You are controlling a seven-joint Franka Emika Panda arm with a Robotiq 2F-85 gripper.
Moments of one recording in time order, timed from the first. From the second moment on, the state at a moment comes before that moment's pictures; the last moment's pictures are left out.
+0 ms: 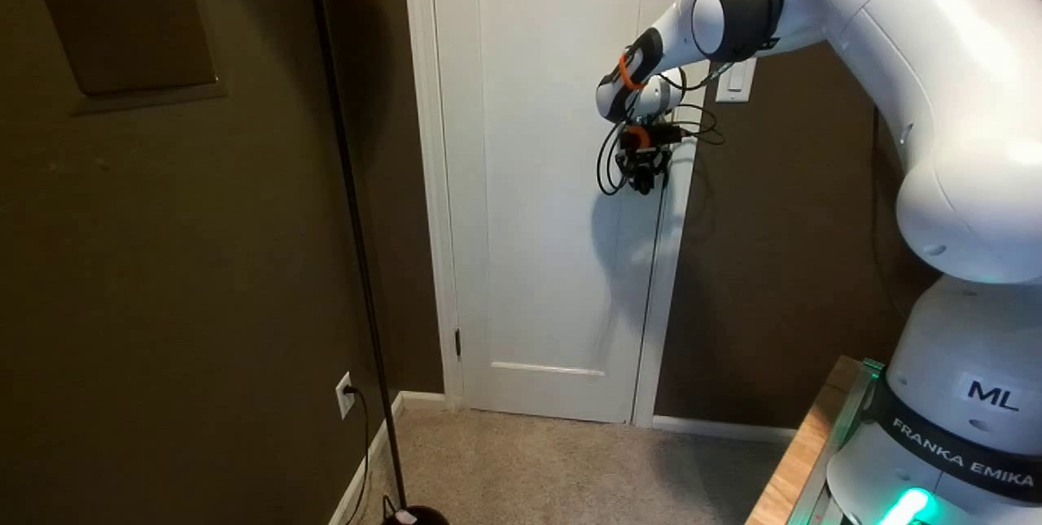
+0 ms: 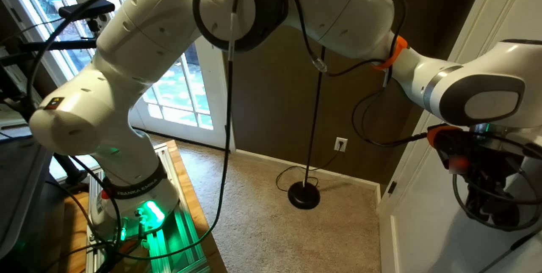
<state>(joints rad) -0.42 0.85 -0.29 -1.27 0.00 2.25 0.31</state>
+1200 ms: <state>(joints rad) -0.60 0.81 -0.12 -1.31 0.18 2.30 0.22</state>
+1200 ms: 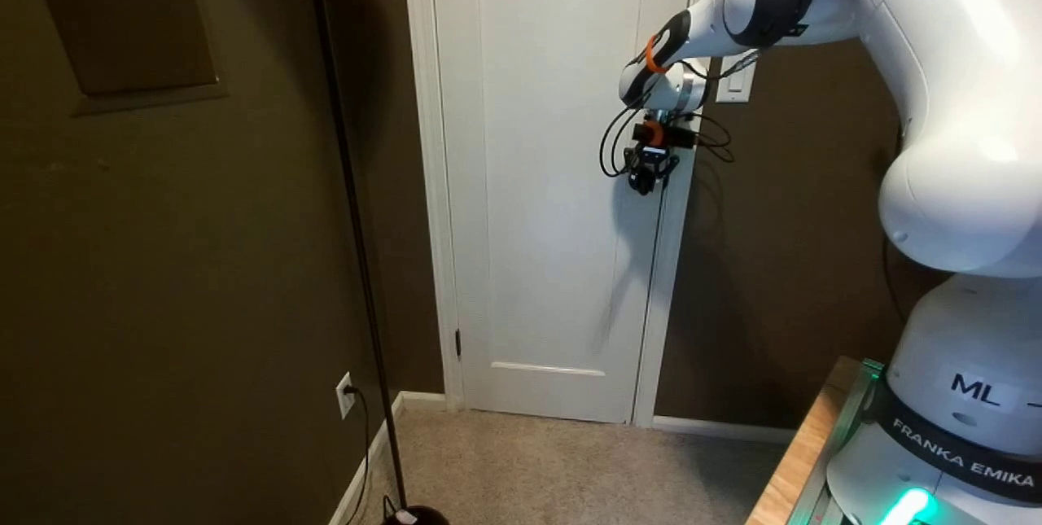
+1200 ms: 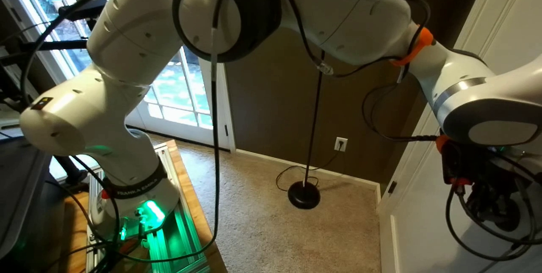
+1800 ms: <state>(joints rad) -0.60 0.74 -0.12 -1.47 0.32 2.48 0.20</state>
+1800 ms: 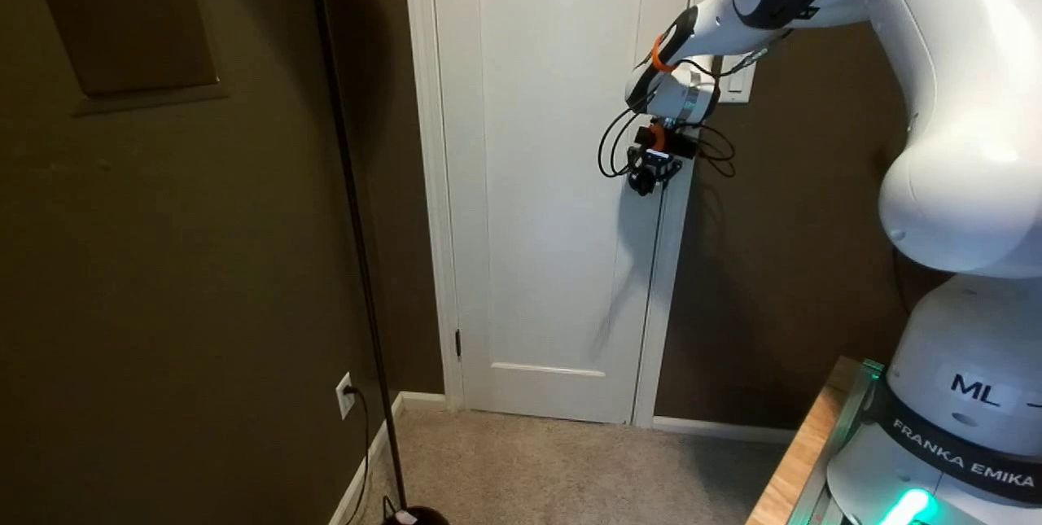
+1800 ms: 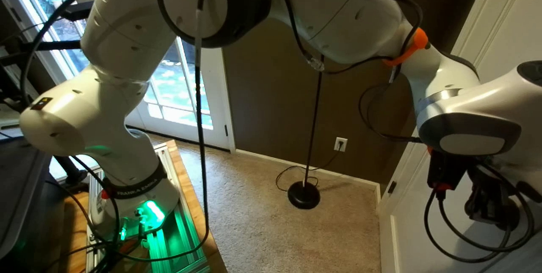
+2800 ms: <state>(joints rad) -0.81 0.80 0.02 -1.36 0.65 2.28 -0.09</state>
